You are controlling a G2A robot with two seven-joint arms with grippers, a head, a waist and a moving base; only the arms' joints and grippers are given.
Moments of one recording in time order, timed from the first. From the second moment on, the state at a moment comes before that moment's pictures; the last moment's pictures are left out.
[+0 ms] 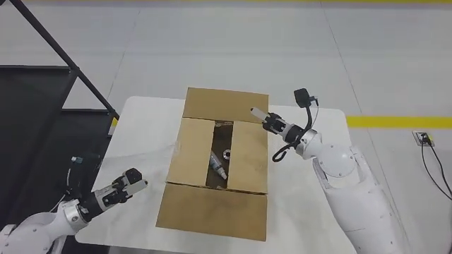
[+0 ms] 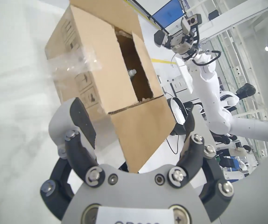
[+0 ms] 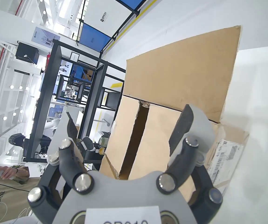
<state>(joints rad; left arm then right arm) 1.44 -0.97 -1.81 -1.67 -0.12 -0.54 -1.01 -0.79 -1.33 1.29 -1.40 -0.23 -0.06 0.64</state>
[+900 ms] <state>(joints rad) 1.33 -0.85 -1.49 -1.59 -0.38 -0.55 -1.27 -0.41 -1.42 1.15 -0.67 -0.11 -0.12 0.36</state>
